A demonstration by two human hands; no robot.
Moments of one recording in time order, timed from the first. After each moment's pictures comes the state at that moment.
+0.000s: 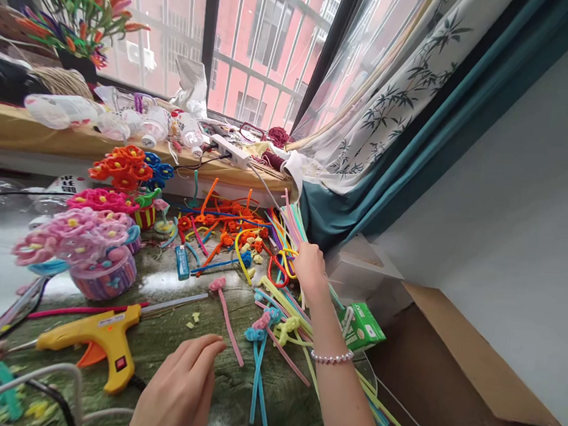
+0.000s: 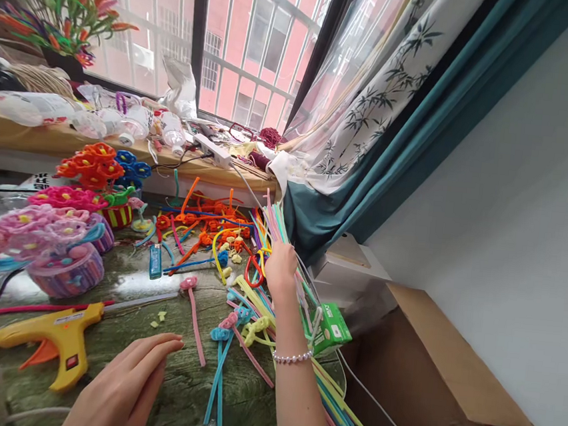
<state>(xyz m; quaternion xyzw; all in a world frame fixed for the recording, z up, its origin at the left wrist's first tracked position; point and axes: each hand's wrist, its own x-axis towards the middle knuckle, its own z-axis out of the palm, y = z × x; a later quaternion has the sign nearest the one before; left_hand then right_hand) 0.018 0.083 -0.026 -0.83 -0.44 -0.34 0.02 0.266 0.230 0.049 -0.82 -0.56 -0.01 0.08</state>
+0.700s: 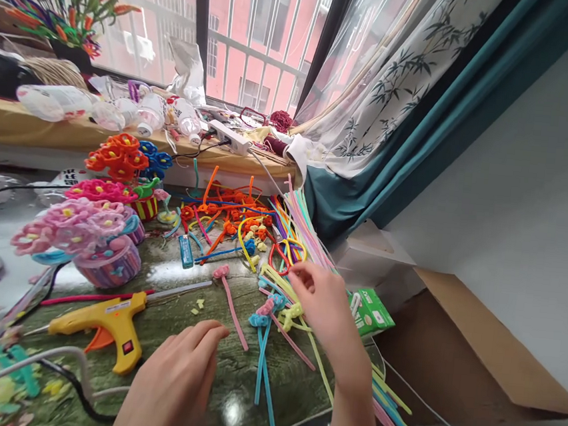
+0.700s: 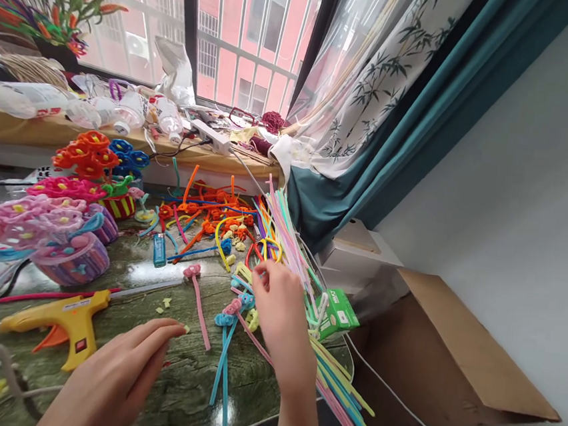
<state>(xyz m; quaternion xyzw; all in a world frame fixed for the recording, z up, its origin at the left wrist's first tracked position) 0.019 0.080 0.008 -0.86 -0.47 -0.20 -0.03 0.243 0.126 0.061 -0.71 -0.63 0.11 0.29</state>
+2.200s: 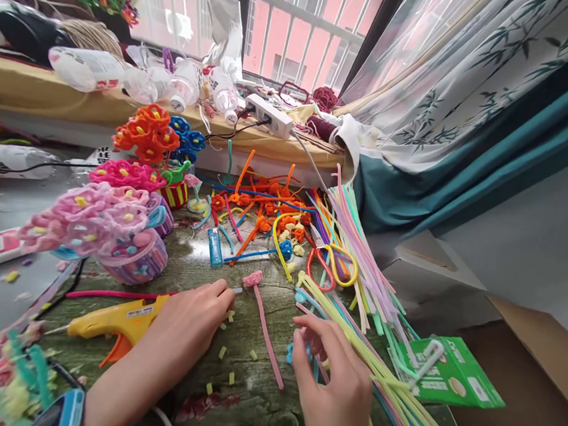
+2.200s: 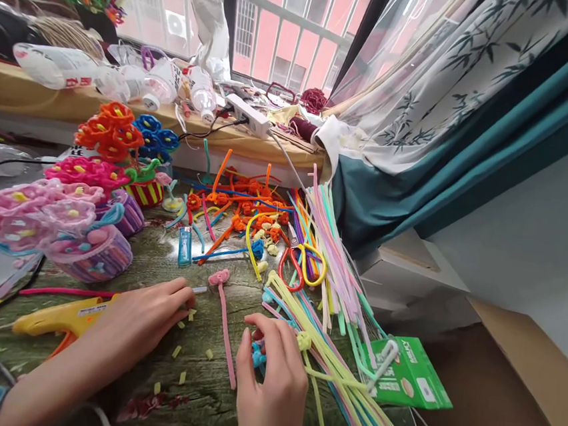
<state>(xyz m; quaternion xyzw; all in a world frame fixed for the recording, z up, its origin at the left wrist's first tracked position) -0.008 0.173 0.008 -0.85 -0.52 0.05 -0.09 0.183 0.098 -0.002 -0.64 -0.63 0.06 0.44</state>
